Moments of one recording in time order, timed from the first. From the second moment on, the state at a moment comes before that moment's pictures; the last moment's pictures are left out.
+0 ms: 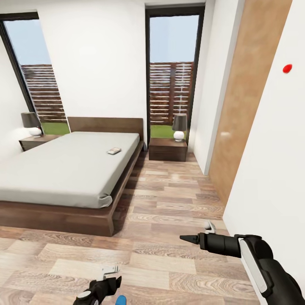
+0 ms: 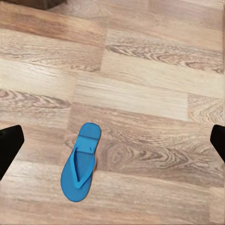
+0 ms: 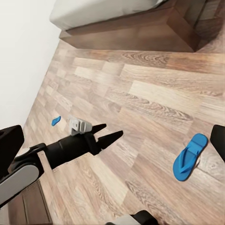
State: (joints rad) left arm -0.23 -0.07 0.01 -0.77 0.08 0.23 0.00; right arm -0.34 -0.17 -0.06 -1.32 -0.29 1.04 0.92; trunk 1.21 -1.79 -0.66
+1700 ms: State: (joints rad) left arm -0.26 -0.07 0.00 -1.10 -0.05 0.72 0.01; right arm -0.34 -0.17 -0.07 -1.33 -0.29 1.04 0.92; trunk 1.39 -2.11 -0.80
